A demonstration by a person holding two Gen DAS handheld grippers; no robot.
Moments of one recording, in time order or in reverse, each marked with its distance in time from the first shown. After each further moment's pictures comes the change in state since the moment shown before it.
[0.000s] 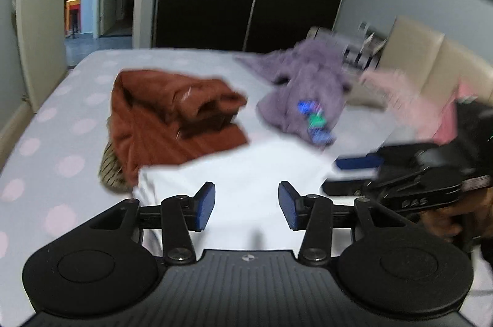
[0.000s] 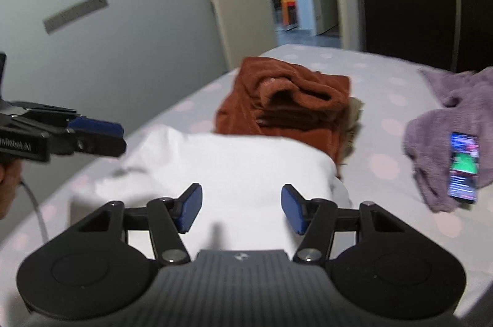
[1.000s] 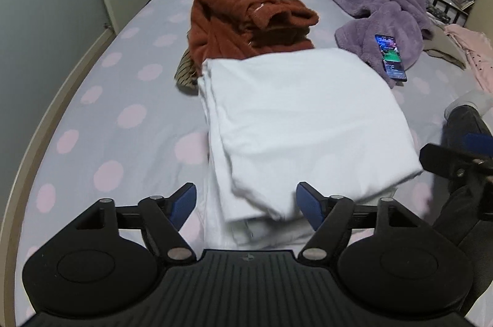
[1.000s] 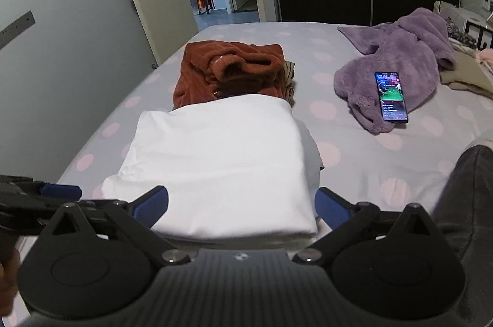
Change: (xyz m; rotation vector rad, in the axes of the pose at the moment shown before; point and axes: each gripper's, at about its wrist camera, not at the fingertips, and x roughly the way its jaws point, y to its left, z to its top) left arm -0.035 -0.039 -0.026 -0.164 0.277 0.314; right arm -0.074 0.068 -0.006 0.226 0.090 -0.267
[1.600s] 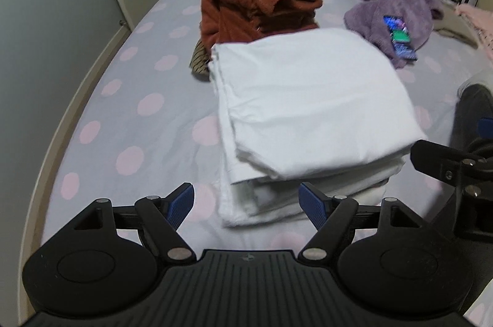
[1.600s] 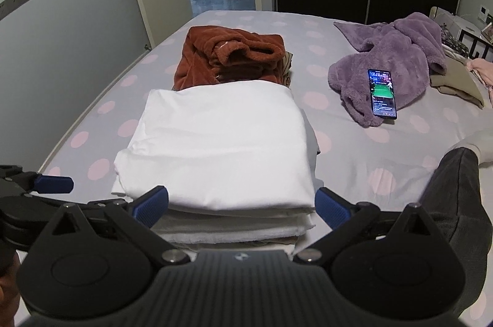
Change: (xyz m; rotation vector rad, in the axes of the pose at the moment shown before) left arm -0.020 -0.017 -0.012 0.039 0.051 0.091; right arm -0.019 0.029 -0.008 -0.054 0.058 -0.069
